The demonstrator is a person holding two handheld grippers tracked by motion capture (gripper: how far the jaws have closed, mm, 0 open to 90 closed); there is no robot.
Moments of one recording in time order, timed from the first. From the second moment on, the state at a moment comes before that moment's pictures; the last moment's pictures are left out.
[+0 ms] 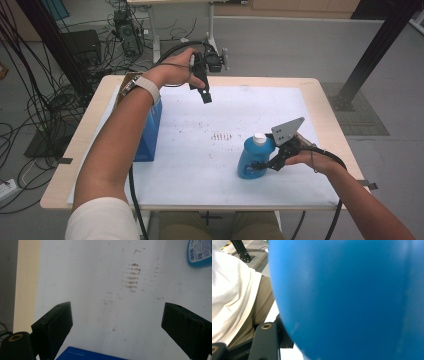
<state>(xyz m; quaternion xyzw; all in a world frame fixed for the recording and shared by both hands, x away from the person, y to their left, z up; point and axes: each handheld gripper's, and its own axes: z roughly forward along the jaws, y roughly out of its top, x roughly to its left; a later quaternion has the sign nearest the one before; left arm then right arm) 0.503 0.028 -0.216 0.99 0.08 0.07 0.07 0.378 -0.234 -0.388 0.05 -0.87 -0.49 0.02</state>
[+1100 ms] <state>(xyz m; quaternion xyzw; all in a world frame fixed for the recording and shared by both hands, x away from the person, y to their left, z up) 0.502 0.027 -0.216 0.99 0.08 0.07 0.07 0.381 -0.235 -0.392 0.05 -0.87 -0.50 0.03</state>
